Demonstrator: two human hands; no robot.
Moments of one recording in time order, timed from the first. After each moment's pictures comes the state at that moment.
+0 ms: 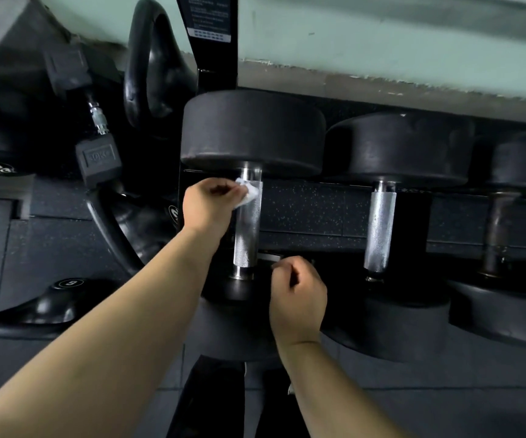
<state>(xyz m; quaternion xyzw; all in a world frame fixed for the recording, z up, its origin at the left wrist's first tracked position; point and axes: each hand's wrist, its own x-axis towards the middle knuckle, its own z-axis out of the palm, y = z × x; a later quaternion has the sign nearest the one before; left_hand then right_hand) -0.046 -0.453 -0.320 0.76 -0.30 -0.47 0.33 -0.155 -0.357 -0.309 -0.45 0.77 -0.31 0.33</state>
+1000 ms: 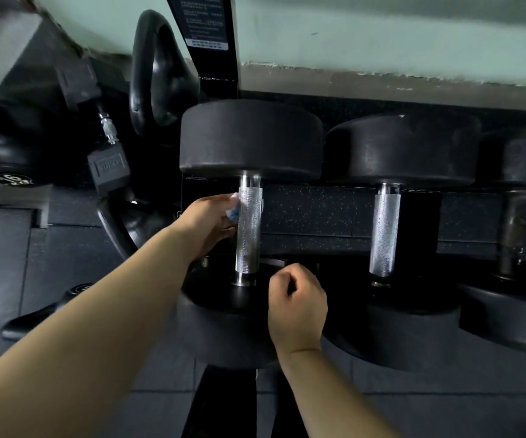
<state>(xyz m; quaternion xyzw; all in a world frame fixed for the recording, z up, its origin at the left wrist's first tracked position) -0.032 -0.459 -0.327 0.59 -0.15 -0.74 0.29 -0.155 -0.356 -0.313 -0.48 0.76 -0.28 0.33</state>
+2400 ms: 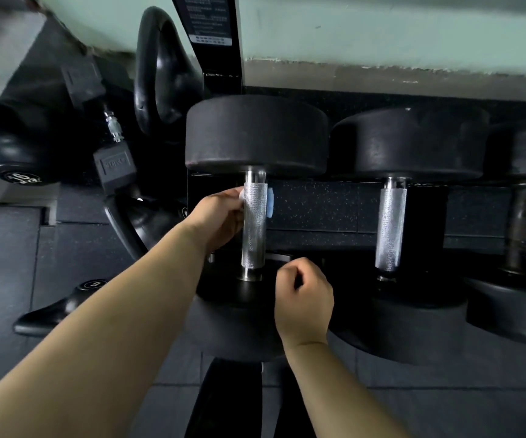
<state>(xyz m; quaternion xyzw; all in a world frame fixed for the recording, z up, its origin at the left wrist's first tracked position) -0.033 -0.459 -0.340 0.51 -0.19 -0.78 0.29 -0.154 -0.356 -0.312 -0.47 0.77 -0.29 0.32</state>
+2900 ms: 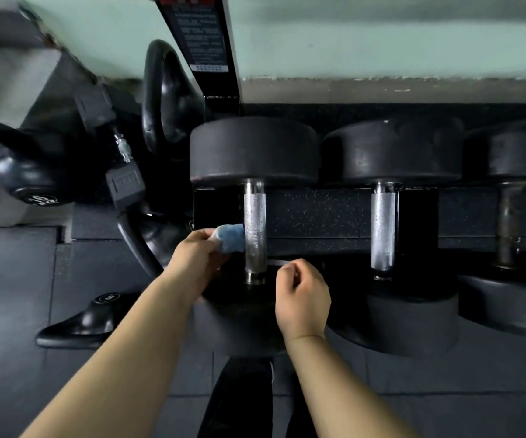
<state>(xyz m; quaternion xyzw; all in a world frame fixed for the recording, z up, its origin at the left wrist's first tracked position) -0.022 -0.414 -0.297 0.69 -0.07 -0.64 0.32 -0.153 -0.359 -0.304 -0.48 0.77 -0.30 0.29</state>
